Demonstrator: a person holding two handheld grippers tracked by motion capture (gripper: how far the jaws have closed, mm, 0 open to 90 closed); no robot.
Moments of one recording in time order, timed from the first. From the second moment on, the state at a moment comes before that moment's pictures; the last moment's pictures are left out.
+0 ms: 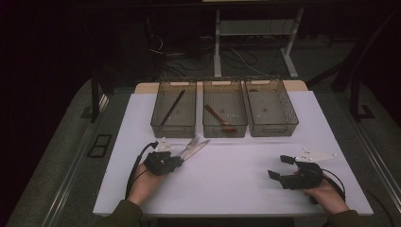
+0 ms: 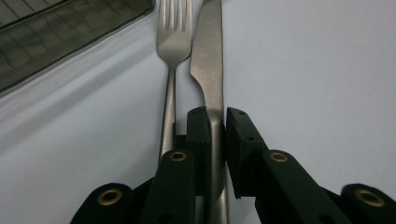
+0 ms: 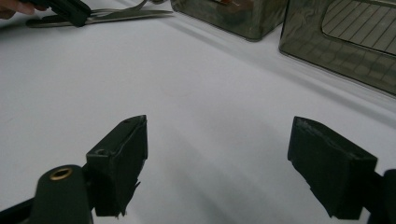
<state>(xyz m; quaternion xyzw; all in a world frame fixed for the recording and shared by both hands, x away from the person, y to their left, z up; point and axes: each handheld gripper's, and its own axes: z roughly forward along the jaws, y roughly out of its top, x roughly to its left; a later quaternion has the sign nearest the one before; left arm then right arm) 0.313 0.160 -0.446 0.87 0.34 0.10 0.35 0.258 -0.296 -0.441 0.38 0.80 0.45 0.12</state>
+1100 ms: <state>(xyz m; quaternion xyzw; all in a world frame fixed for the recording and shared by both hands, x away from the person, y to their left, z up) 0.291 0.153 -0.408 0.83 0.30 0.11 0.46 0.255 -0.293 -0.432 0.37 0.80 0.46 0.12</state>
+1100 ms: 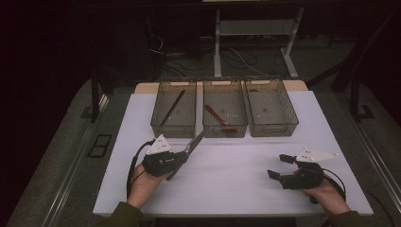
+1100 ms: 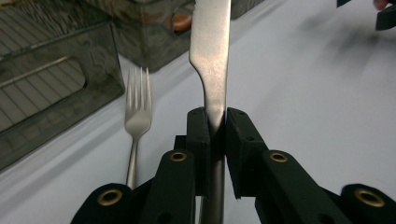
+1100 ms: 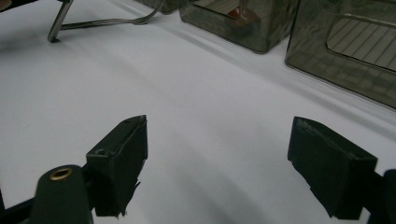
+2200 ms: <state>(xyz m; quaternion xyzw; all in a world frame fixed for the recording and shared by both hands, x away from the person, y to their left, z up) 0.304 0.081 -0.388 0.80 0.28 0.12 0.51 0.315 -0.198 -0.372 0.34 0.75 0.56 0.06</state>
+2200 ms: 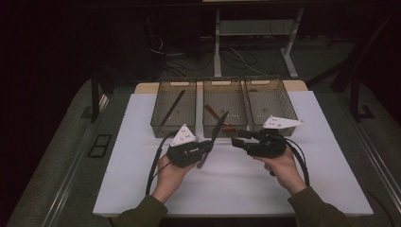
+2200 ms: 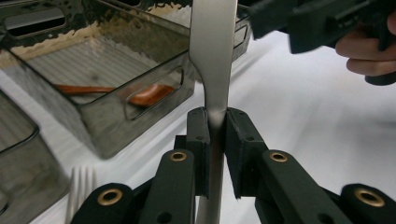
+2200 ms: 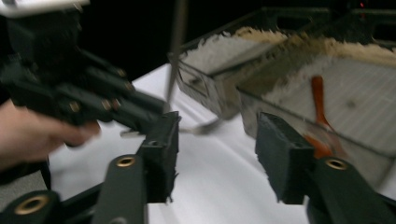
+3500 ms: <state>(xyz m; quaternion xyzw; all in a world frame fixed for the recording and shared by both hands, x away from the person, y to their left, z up) 0.297 0.093 -0.396 0.80 0.25 0.12 0.53 0.334 -0.176 -0.360 0.34 0.74 0.58 0.05</state>
